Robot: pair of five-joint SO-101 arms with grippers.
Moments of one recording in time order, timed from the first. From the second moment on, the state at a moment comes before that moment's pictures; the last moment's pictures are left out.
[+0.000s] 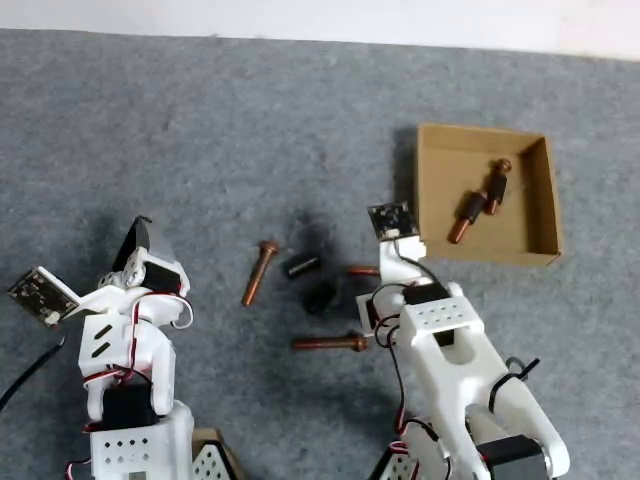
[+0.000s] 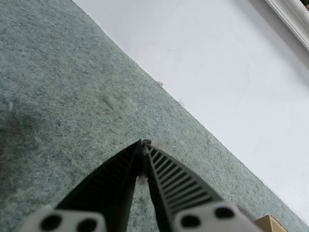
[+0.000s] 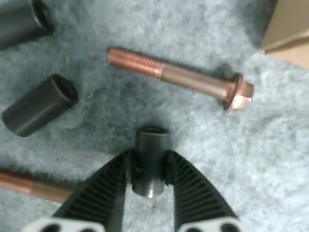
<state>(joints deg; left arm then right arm) -13.1 -103.6 96.0 26.3 45.5 -18.9 -26.0 63.1 41.5 2.9</state>
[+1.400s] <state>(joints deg) -13.1 -103.6 96.0 26.3 45.5 -13.8 -26.0 63.1 41.5 6.0</state>
